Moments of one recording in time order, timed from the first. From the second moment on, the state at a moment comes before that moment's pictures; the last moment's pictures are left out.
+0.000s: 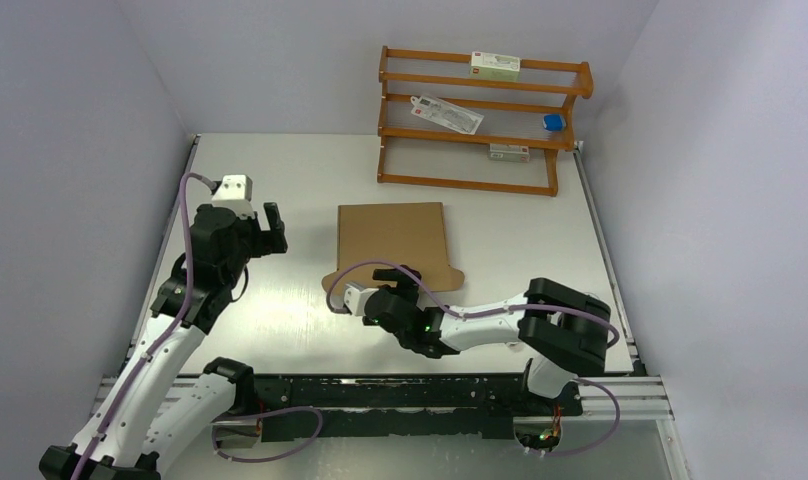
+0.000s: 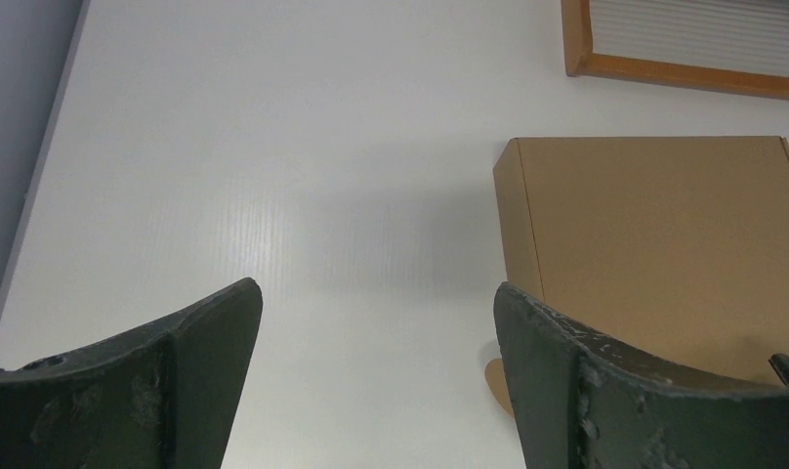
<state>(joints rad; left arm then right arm) -0.32 0.76 0.80 -0.40 -0.26 -0.20 1.23 1.62 0.70 0.24 0.70 -0.63</state>
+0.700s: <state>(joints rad) -0.32 0.76 0.80 -0.40 -0.23 -0.18 1.22 1.56 0.82 0.15 0.76 -0.72</state>
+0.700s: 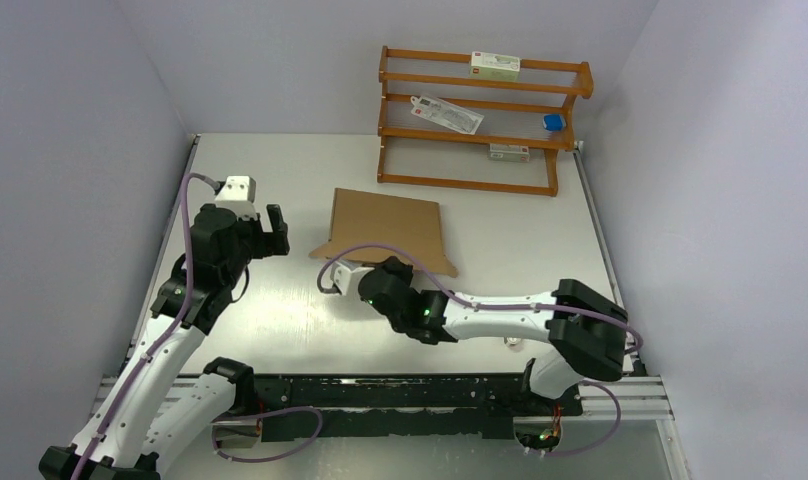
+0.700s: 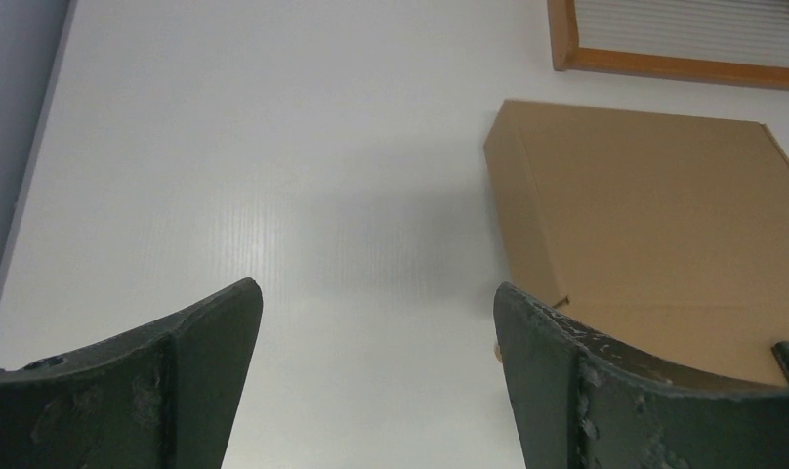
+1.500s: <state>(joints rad) -0.32 0.79 1.17 -0.59 -0.11 -0.13 0.89 1.52 1.57 -0.77 0.12 -0.58</state>
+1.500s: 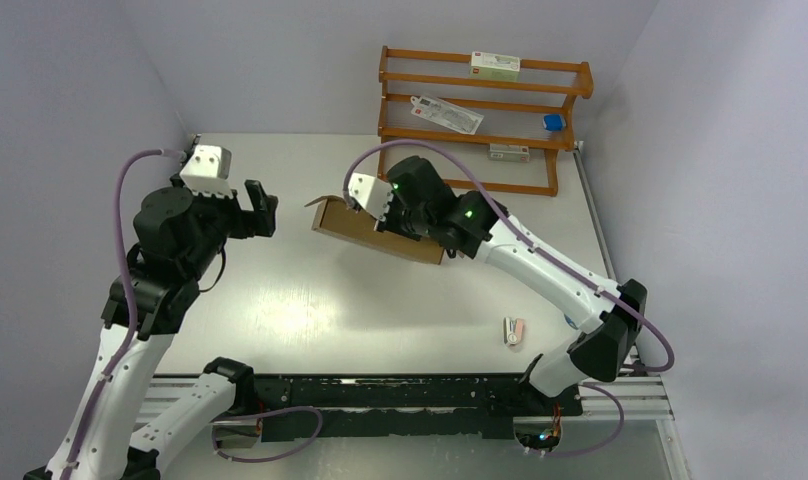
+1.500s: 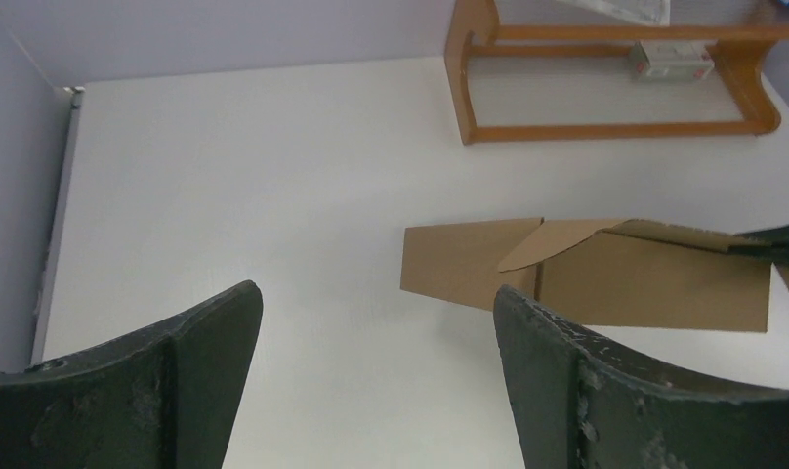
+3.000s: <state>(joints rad) -0.32 1.15 1.17 -0.61 0.03 -0.04 0.75 1.43 1.57 -0.75 0.13 -0.28</state>
